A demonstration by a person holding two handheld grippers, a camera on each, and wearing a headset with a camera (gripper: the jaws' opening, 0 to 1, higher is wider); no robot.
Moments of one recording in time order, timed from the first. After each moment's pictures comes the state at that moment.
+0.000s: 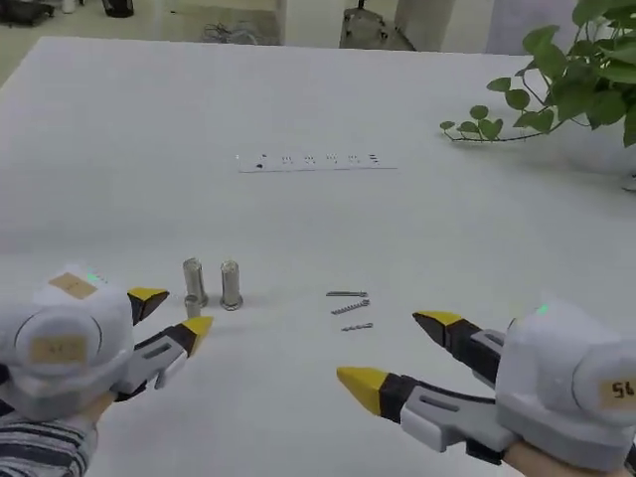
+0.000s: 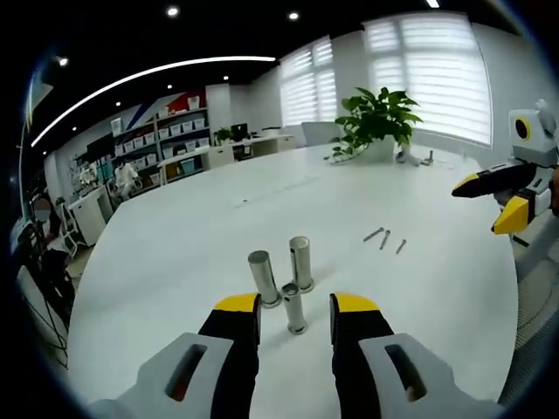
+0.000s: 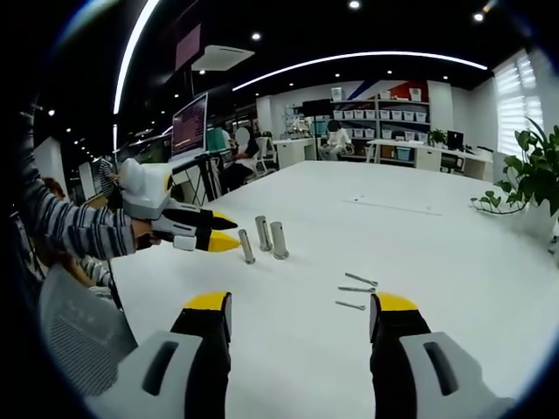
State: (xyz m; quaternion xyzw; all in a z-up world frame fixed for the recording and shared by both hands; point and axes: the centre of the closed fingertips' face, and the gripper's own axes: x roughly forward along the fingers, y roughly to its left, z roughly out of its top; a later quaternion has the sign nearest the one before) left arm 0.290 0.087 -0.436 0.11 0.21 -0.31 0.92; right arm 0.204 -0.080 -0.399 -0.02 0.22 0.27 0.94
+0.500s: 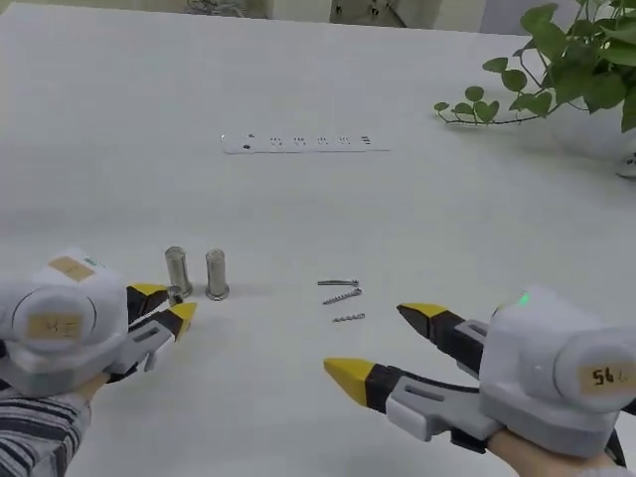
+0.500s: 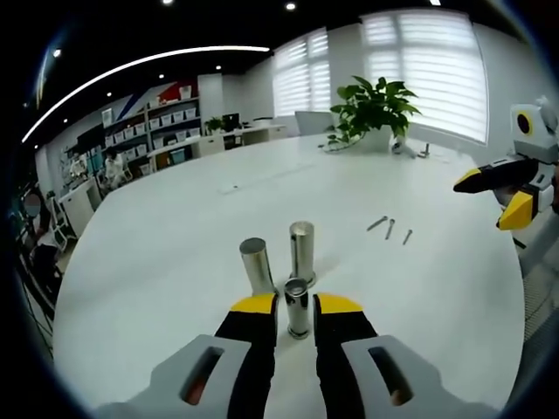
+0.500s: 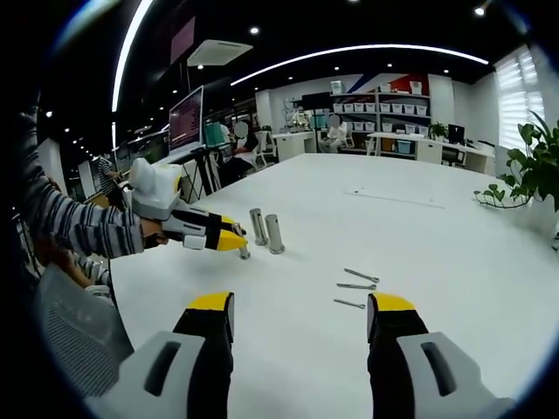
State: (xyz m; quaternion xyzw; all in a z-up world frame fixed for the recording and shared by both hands) left arm 0.304 0.082 -0.459 0.10 0.23 -0.33 0.91; right arm 0.213 -0.081 -0.410 -0.02 0.24 0.27 0.93
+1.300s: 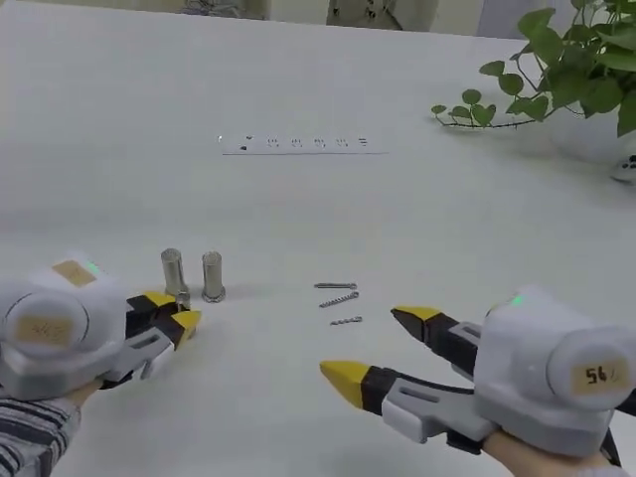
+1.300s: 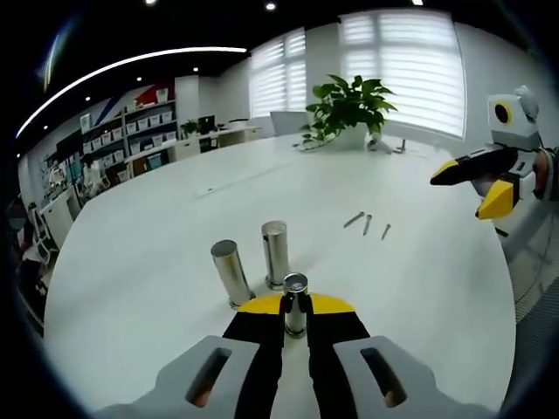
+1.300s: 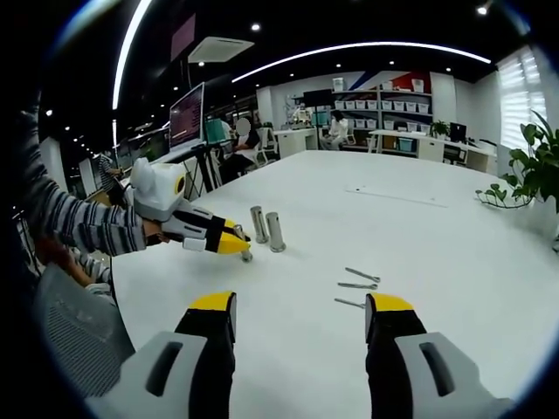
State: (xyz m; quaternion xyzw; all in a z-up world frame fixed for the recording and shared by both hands) left arm 0.287 0.061 -0.459 0.11 0.23 -0.40 0.88; right arm 0.212 -0.080 -0.410 -0.03 0.24 0.27 0.93
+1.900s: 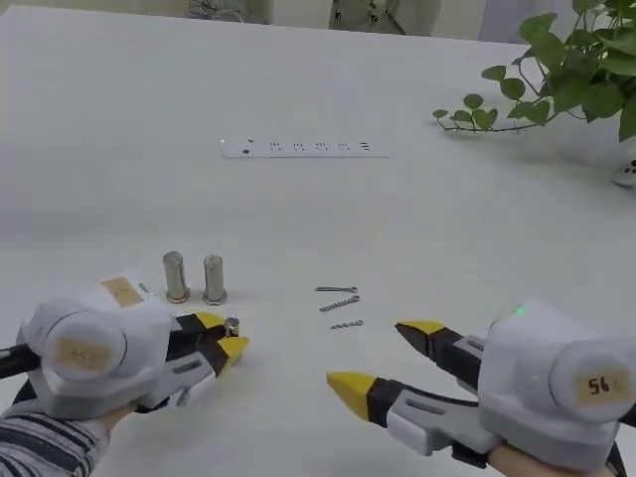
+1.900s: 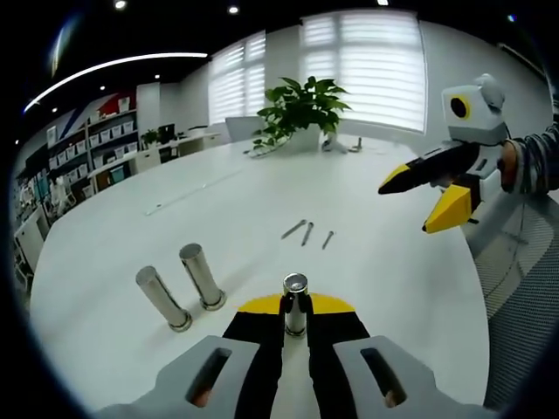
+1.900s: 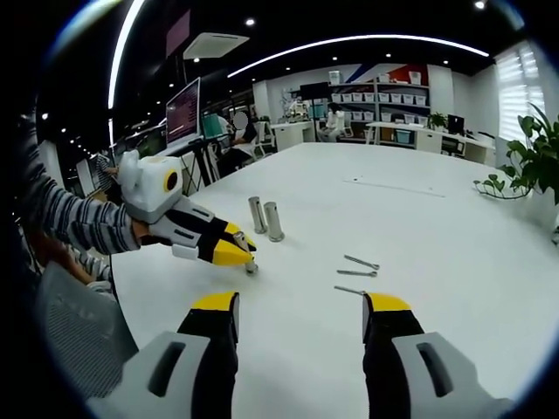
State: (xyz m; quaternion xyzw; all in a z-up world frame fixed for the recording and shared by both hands) left arm 0.253 0.014 -0.454 0.12 0.22 -0.49 0.84; right arm 0.205 -0.083 -0.419 -0.02 0.26 0.26 0.93
